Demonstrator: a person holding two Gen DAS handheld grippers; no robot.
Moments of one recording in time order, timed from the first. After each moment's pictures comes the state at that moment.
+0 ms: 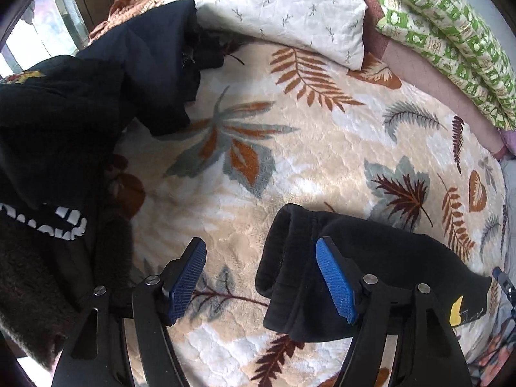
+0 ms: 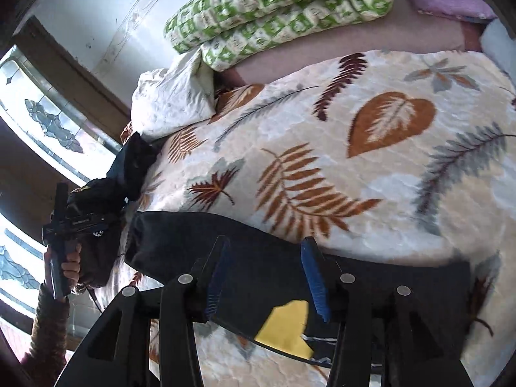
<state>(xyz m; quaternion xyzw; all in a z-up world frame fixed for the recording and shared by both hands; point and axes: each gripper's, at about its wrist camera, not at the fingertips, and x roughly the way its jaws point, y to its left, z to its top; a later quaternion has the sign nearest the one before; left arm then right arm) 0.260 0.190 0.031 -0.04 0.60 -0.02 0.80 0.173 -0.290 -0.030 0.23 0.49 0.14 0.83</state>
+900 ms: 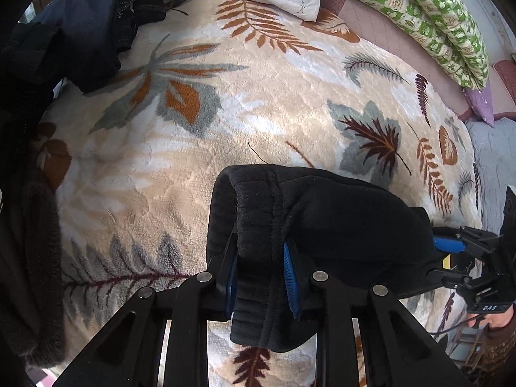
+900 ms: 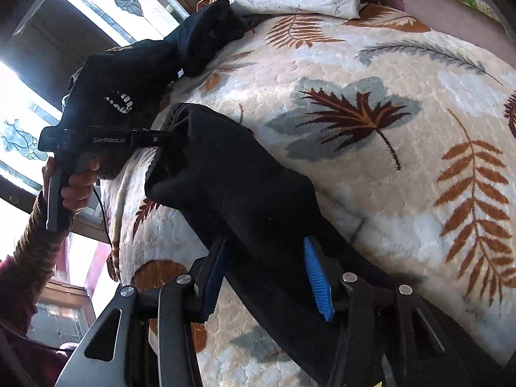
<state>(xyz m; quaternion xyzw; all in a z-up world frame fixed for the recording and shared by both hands) 0.241 0.191 -0.022 -0.06 0.62 -0.13 0.77 0.217 -0.119 -0.075 0.05 0.58 0.34 0.74</state>
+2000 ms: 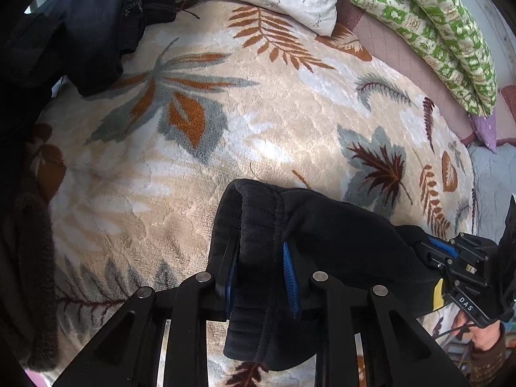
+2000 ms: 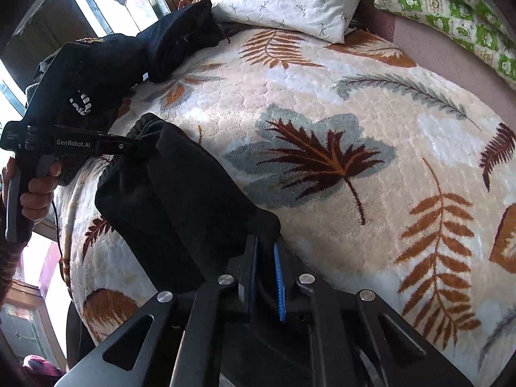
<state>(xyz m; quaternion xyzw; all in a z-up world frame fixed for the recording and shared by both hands) 0.266 0.196 -0.024 -0.11 0.61 -0.12 0.78 0.251 -0.093 -0.076 -0.05 0.55 0.26 0.79</state>
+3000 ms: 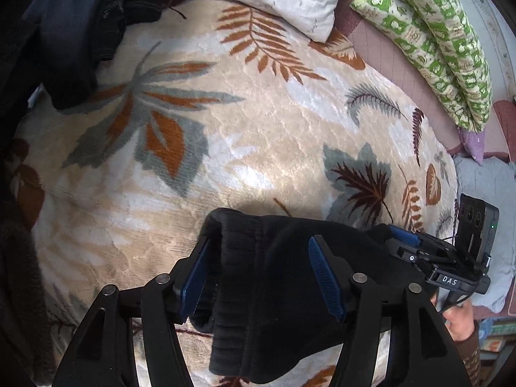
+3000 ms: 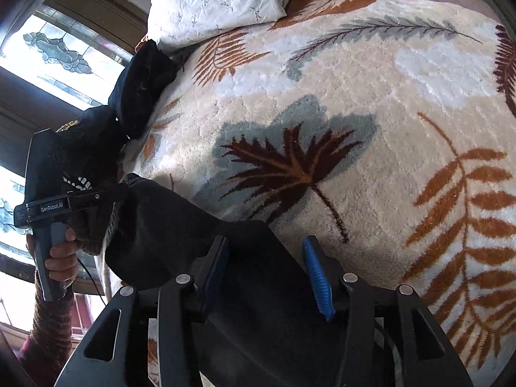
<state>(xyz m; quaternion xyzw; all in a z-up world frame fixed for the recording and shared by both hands) 0.300 0.191 -0.034 -0.14 0.63 -0.15 0.75 0.305 -0.144 -0.120 0.15 0.60 0.27 0.74</state>
